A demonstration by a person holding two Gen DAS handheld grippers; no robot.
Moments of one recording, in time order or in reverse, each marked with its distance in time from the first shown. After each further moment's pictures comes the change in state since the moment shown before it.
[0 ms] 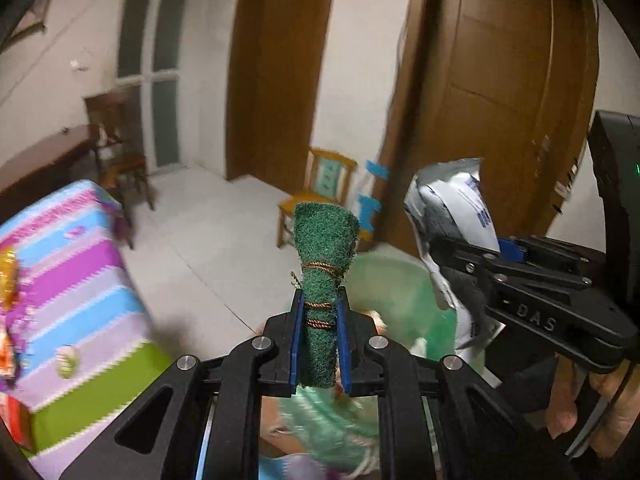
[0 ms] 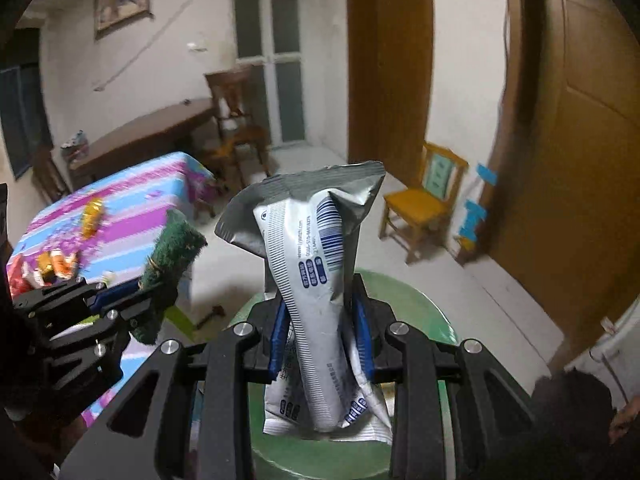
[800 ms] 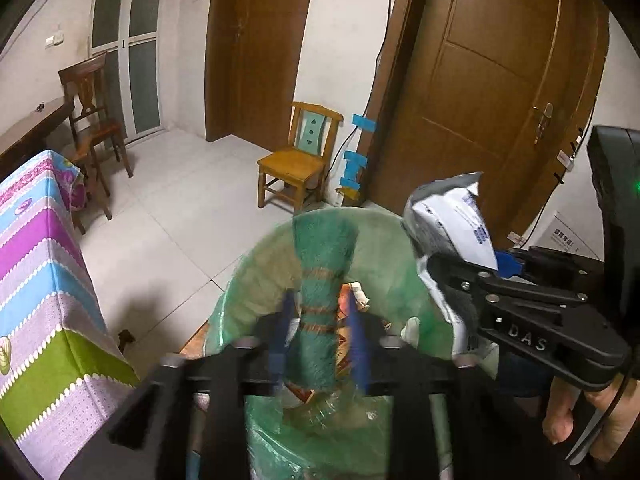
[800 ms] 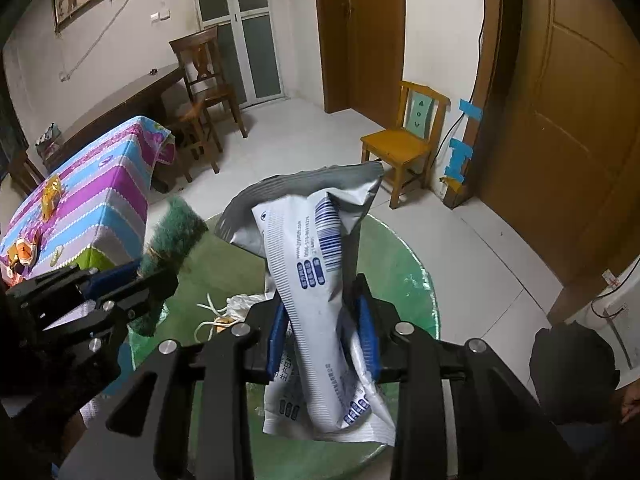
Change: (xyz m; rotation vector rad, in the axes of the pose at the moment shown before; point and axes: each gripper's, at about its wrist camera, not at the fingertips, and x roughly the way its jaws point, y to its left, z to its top) left arm 0.099 -0.014 -0.013 0.007 0.128 -0.022; right arm 0.048 -0.059 -0.034 0.078 0.164 -0.031
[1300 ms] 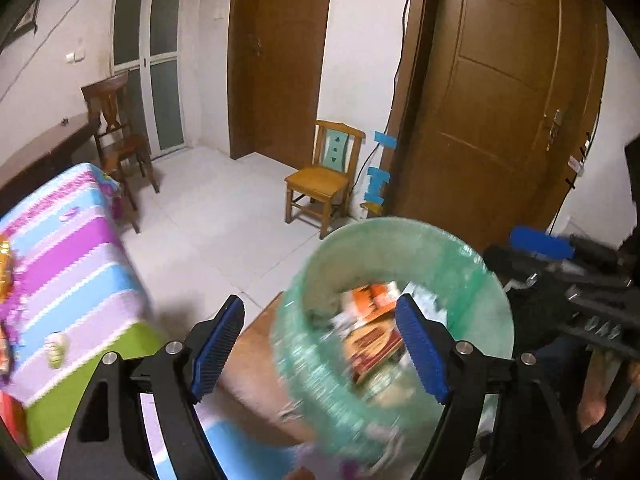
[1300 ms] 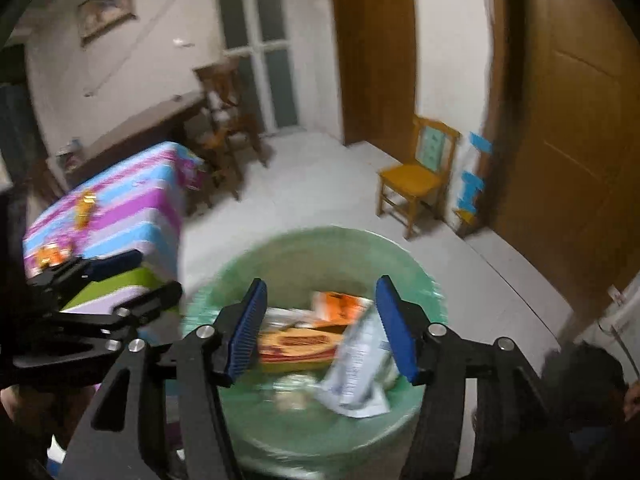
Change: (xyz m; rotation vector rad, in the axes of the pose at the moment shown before) left arm -0.078 0.042 -0.015 0.020 -0.058 0.081; right arm -0.060 0.026 -0.005 -0.042 -0.140 0.092
